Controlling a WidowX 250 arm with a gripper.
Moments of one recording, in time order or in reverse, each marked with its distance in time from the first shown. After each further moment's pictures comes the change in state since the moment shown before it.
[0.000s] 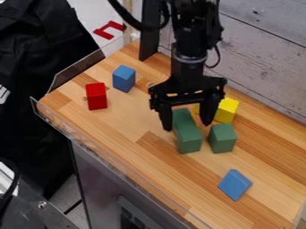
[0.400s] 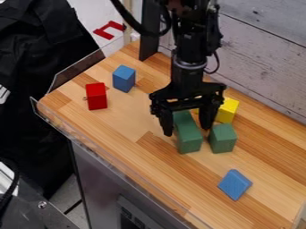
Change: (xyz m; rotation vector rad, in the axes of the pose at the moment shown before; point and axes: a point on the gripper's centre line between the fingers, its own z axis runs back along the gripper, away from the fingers) arm 0.002 0.001 -0.009 -0.002 0.019 0.032
